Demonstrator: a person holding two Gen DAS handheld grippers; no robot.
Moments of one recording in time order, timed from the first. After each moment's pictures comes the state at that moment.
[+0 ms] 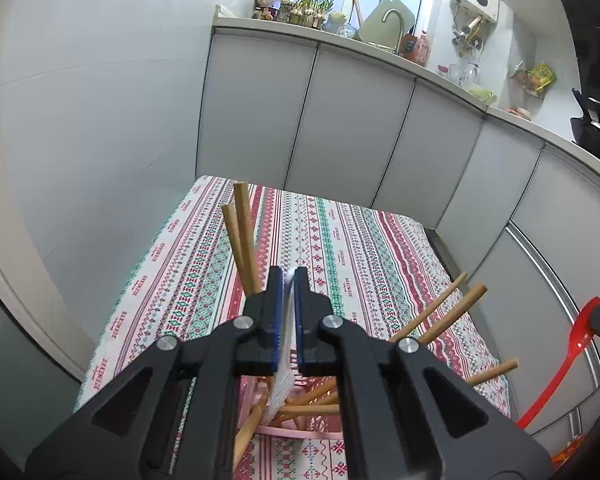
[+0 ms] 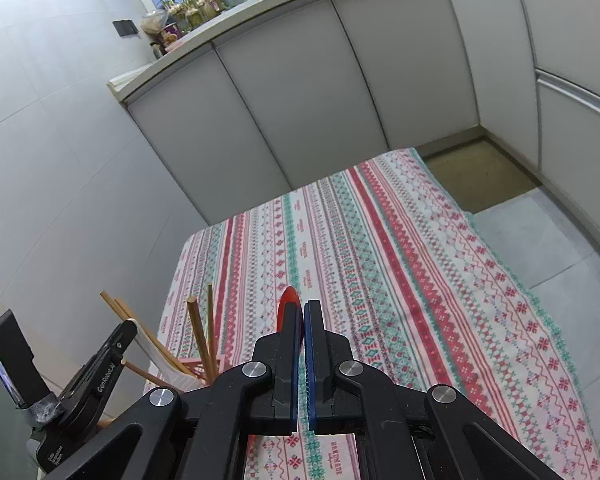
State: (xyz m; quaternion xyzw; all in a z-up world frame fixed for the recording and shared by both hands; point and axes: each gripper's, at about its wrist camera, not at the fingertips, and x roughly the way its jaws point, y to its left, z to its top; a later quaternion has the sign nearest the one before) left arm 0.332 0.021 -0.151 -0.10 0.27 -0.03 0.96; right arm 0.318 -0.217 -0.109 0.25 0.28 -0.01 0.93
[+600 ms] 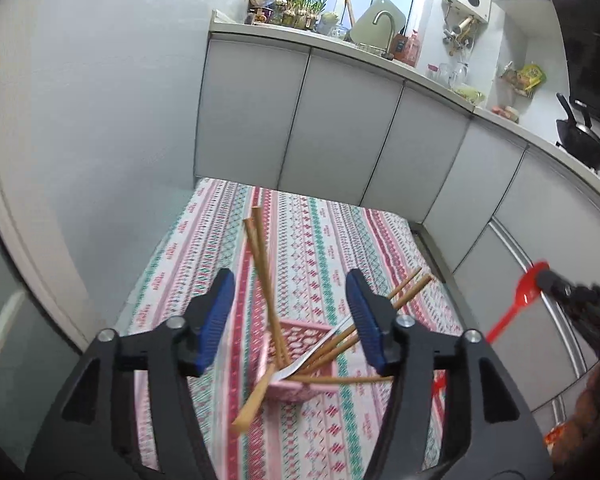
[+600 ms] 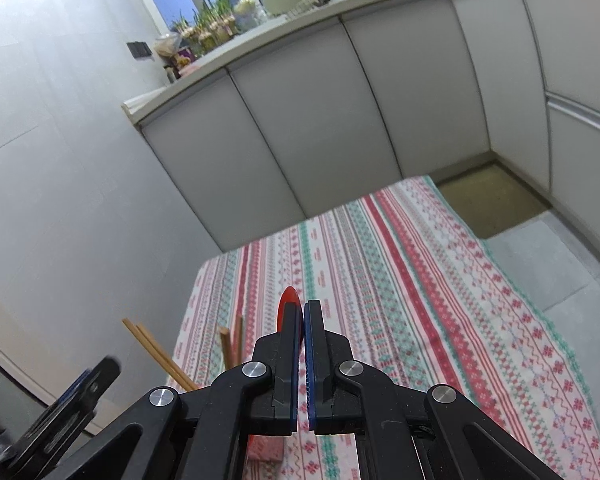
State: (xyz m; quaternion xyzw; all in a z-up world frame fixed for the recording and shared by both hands) left arm 0.290 0.039 -0.105 -0.09 0.28 -0.04 0.95; right arm 0.327 -0.201 -0.091 0.24 0.23 -0.01 0.94
